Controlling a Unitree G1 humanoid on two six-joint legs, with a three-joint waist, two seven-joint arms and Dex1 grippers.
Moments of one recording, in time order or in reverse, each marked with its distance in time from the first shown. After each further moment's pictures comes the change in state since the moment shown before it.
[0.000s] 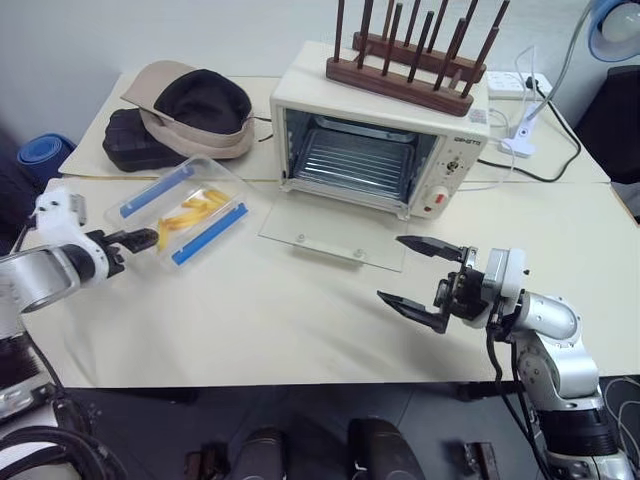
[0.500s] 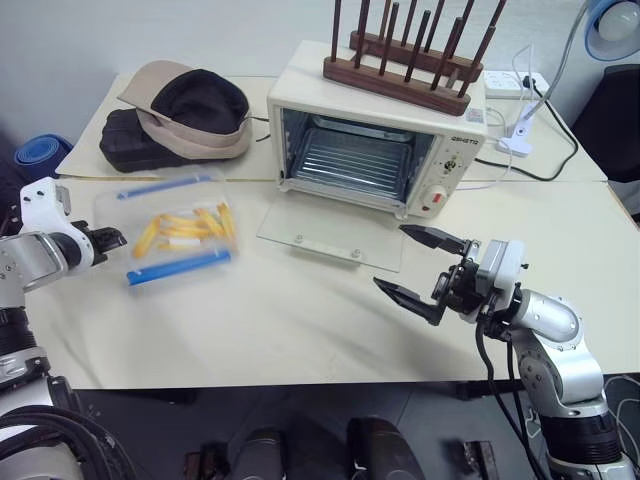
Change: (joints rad) left arm -0.069 0.113 -0.095 0.122 0.209 -0.145 -0.259; right arm 0.002 -0.003 0.002 -0.078 -0.034 0.069 -0.135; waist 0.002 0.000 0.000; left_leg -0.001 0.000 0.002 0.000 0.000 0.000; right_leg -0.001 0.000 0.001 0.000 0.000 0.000
